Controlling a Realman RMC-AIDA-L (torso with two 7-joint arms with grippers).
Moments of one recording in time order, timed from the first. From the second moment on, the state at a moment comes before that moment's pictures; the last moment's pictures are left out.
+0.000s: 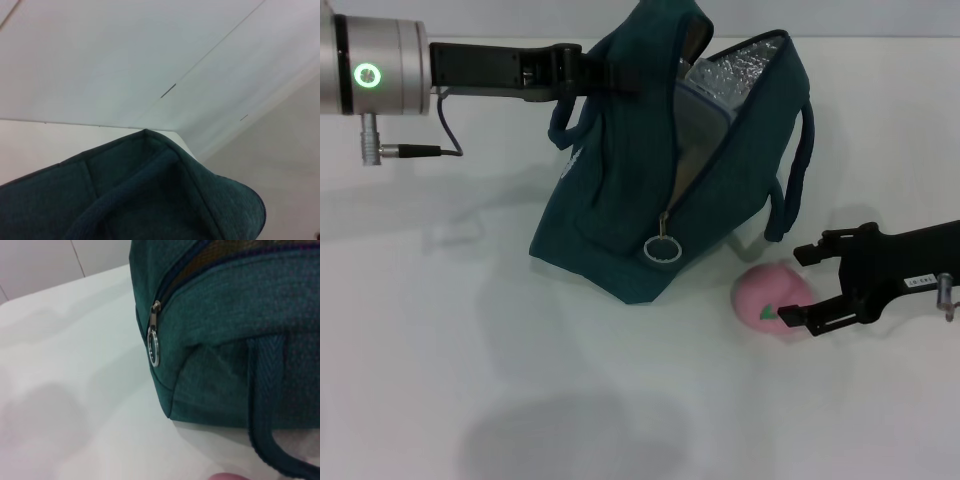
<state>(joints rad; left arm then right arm) -0.71 -2.04 0.79 0.84 1.95 1.56 -2.32 0.50 2.02 -1.23 -0.93 -2.01 -1.39 1.65</state>
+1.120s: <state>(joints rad) -0.71 -2.04 0.79 0.84 1.94 1.56 -2.32 0.49 2.01 -1.19 -0.92 -2.01 -1.39 1.69</state>
